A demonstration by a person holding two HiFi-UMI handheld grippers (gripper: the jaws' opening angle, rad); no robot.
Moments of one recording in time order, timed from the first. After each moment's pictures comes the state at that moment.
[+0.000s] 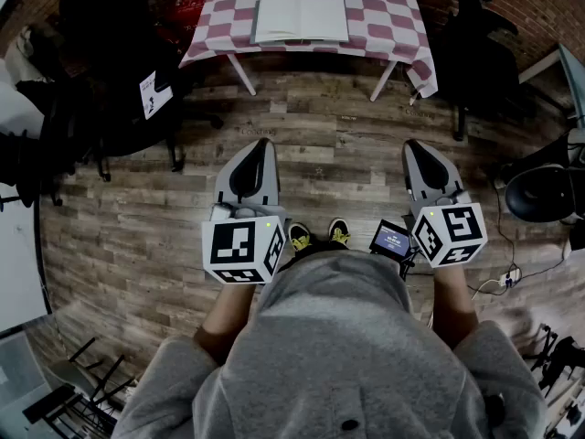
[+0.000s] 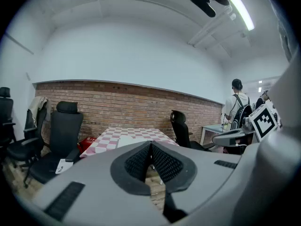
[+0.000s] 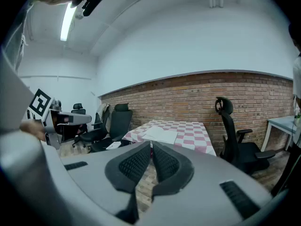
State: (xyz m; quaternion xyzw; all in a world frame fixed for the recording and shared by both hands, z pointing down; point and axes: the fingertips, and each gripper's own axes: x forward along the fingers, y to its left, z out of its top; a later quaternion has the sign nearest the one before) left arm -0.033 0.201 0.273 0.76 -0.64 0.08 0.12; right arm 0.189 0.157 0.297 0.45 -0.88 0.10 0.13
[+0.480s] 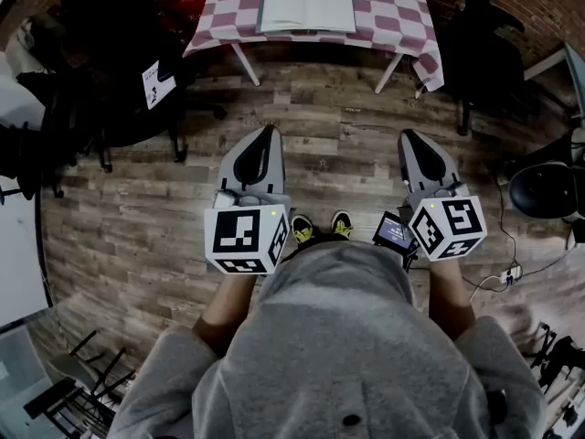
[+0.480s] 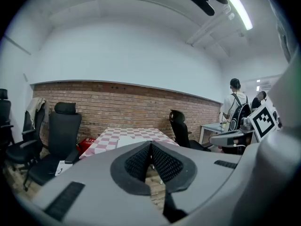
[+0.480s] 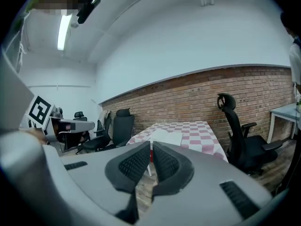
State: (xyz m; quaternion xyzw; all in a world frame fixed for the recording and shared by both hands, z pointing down) left arm -0.036 0.192 0.271 0.77 -0.63 0.08 0.10; right arm 0.167 0.154 0.294 0.45 -0.88 0.12 0.08
